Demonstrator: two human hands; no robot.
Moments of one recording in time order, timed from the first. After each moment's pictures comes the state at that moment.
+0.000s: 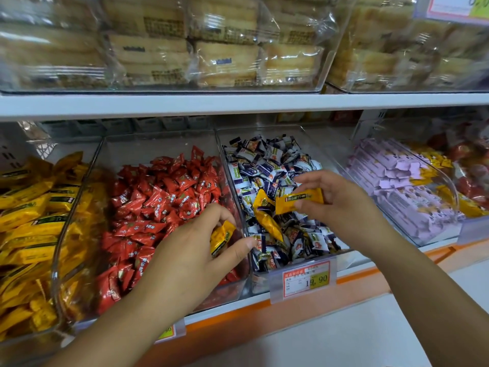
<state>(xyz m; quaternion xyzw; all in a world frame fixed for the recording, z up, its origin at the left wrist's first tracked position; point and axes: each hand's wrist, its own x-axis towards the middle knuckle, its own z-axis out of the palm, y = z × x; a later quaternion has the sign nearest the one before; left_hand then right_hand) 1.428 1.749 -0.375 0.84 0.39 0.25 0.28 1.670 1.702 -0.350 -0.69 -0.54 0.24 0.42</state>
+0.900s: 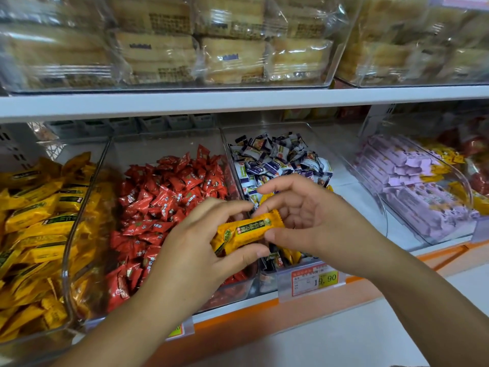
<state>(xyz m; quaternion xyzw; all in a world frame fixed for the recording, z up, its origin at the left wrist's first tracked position) 1.426 1.753 -0.377 0.84 0.31 0.36 0.26 1.619 1.692 -0.335 -0.53 -0.61 0.41 0.43</state>
